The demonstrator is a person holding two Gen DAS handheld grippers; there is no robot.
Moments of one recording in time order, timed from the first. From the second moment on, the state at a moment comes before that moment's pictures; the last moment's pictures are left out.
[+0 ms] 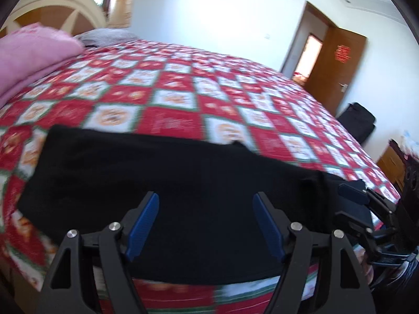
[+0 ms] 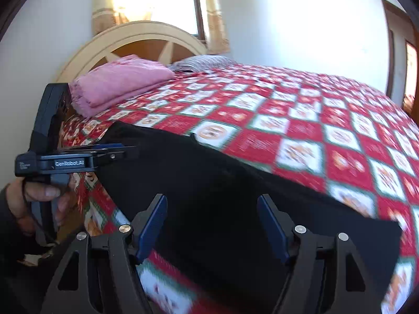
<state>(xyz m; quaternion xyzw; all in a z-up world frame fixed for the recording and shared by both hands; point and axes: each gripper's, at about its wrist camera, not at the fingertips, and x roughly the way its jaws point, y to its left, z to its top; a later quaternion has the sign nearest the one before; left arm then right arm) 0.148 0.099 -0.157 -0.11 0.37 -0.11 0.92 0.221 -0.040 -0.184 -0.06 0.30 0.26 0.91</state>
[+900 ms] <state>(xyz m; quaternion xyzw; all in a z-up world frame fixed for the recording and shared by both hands) 0.146 0.222 -0.173 -0.10 0.31 -0.01 0.95 0.187 -0.010 -0.199 -0.08 0.33 0.30 0.89</state>
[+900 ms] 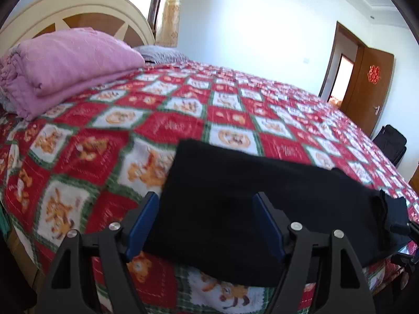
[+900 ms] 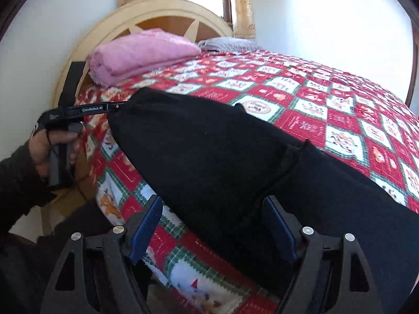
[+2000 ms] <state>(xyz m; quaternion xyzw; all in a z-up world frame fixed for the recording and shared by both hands) 0.177 0.236 -0.196 -0.12 0.36 -0.05 0.92 0.198 -0.044 -0.205 0.00 0.34 0.23 0.91</state>
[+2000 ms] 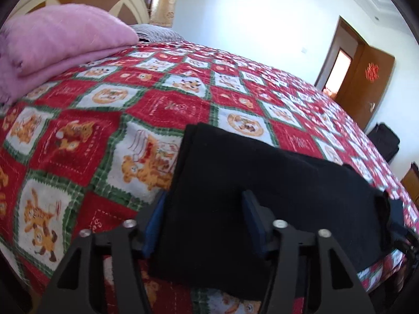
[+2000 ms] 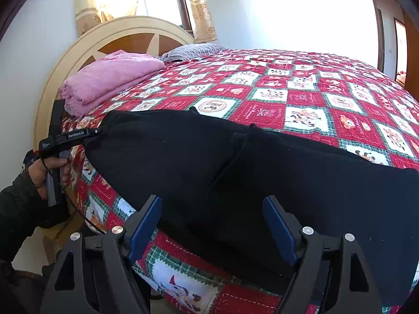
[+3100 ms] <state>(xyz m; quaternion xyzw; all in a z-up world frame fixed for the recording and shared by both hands) 0.131 0.147 -0.073 -0.21 0.26 -0.24 0.91 0.178 -0.145 -0.141 0.07 0.32 0.11 0.94</state>
